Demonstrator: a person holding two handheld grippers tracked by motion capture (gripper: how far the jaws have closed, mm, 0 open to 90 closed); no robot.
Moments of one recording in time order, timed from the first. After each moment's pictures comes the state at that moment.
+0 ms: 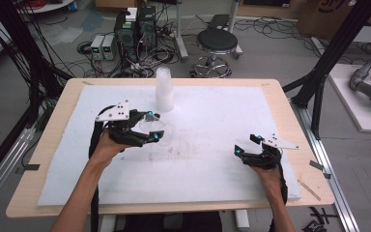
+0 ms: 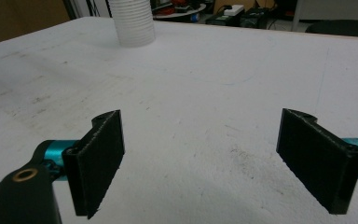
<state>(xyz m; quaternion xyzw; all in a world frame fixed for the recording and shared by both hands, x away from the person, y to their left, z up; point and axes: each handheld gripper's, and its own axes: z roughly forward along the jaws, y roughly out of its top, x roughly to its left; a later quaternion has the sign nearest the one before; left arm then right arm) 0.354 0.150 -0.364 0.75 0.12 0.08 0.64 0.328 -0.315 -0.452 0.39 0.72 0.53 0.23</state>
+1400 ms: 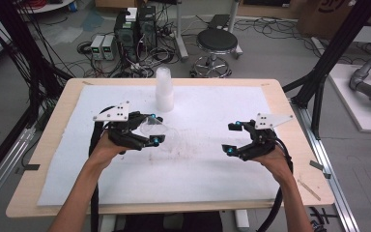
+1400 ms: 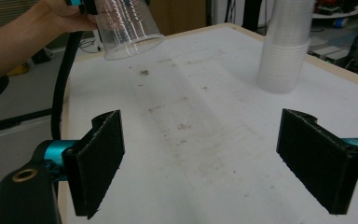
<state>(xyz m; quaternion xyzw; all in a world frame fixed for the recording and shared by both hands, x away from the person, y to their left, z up) 0.346 0.145 -0.355 0.75 0.09 0.04 0.66 0.338 -0.270 -0.357 0.17 0.81 0.56 0.07</state>
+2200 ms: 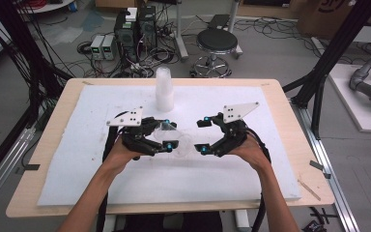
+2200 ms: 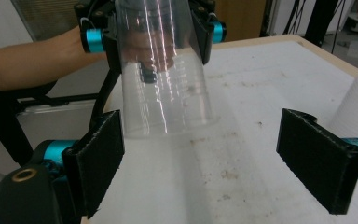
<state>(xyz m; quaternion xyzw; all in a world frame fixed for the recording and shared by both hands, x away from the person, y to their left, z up) 0.339 0.112 -0.365 0.73 0.08 0.00 0.68 0.356 -0.192 -0.342 0.07 0.83 0.56 0.00</state>
